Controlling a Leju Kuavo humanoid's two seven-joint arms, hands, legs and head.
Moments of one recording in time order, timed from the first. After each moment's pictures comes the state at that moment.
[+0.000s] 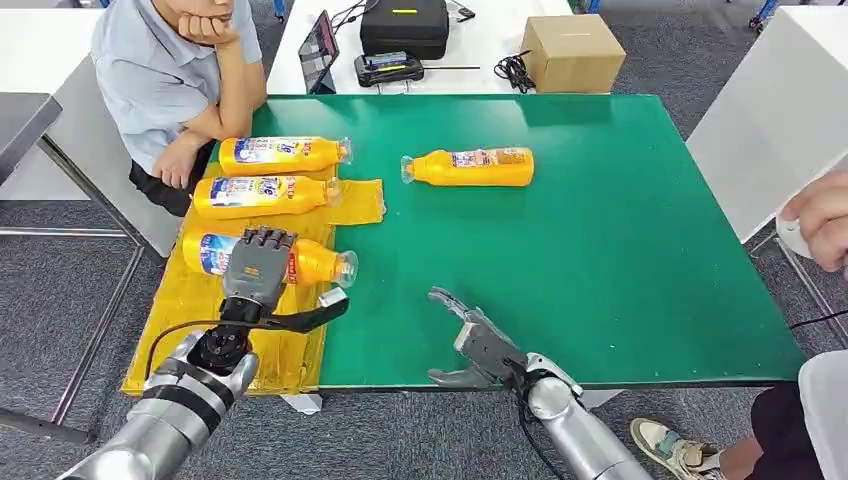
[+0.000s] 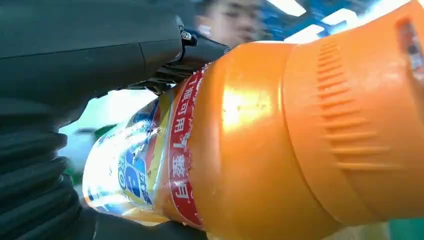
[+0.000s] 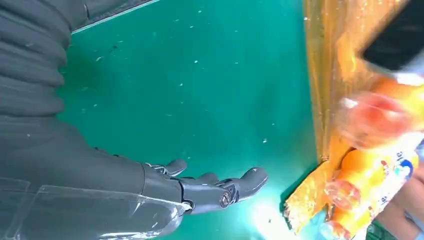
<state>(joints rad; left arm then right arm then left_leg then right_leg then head) -0.45 -0.02 -0.38 -0.95 -1.56 0.63 0.27 -0.27 -0.05 0.48 -0.99 0.24 0.21 -0.54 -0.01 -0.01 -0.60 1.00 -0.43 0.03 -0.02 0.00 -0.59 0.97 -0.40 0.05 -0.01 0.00</state>
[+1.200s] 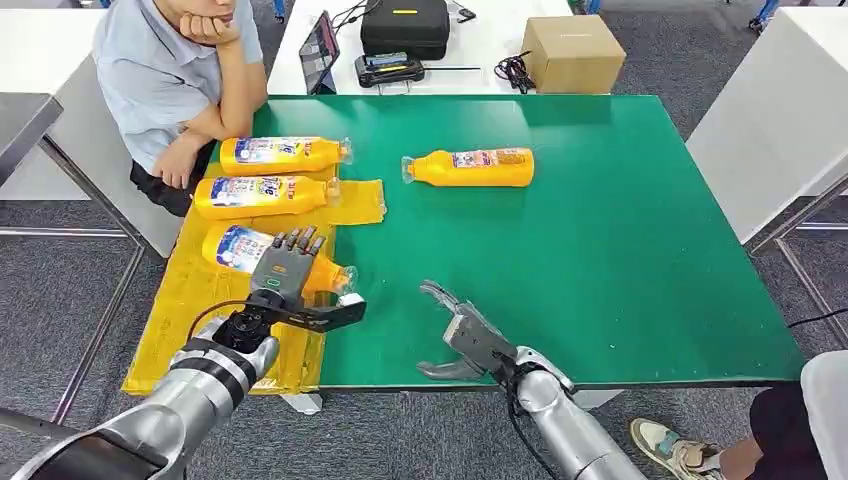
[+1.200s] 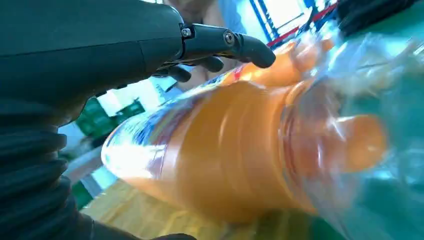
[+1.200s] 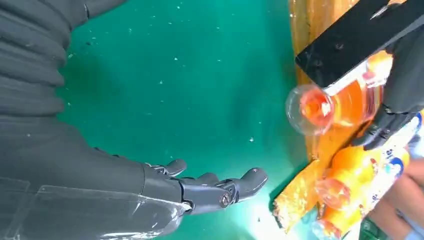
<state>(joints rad) -0.66 -0.11 -0.45 -0.49 -1.46 0.44 0.19 -0.30 0.00 0.45 -0.95 0.28 0.22 -0.54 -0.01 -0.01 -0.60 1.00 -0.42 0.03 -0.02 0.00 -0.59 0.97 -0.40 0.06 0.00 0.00</state>
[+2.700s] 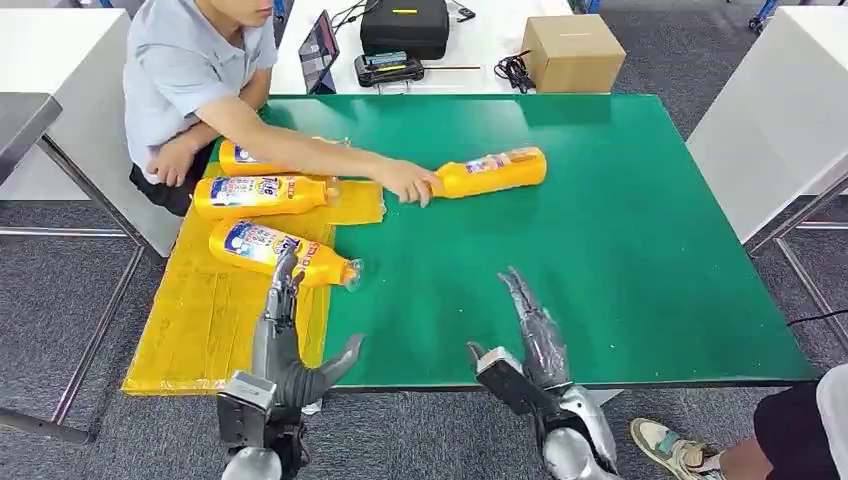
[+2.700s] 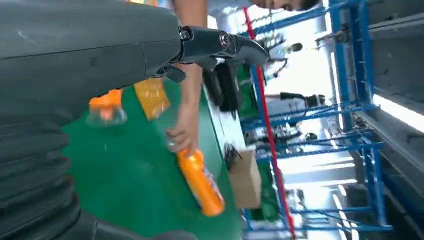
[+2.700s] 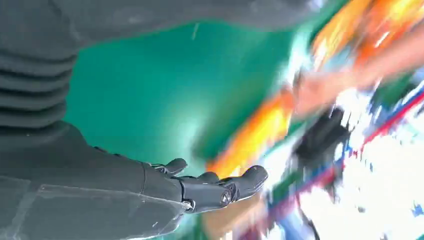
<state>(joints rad) 0.03 -0.16 -0.45 -1.54 -0.14 0.51 -0.47 0.02 -0.01 0.30 -1.42 0.65 -0.32 -0.42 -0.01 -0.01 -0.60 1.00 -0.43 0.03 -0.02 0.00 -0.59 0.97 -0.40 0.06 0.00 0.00</state>
